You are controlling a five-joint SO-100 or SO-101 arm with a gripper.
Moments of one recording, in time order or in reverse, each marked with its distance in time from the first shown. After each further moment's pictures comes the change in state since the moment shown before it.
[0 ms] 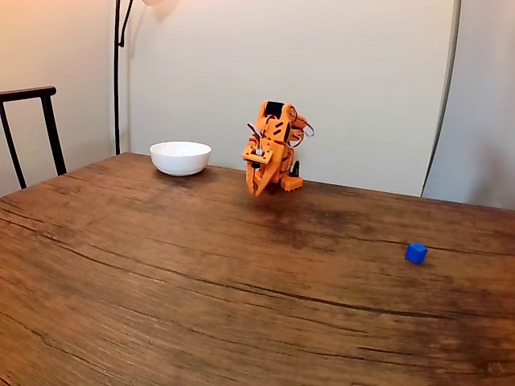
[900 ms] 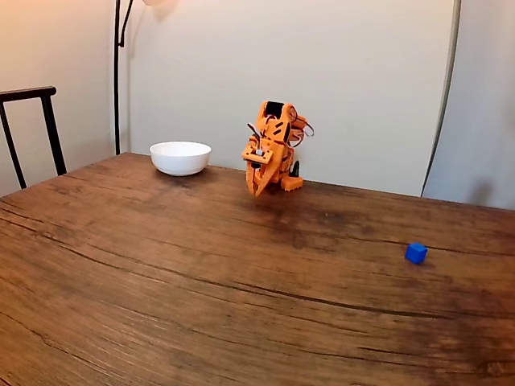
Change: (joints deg) arm 0.0 0.0 0.0 0.0 0.0
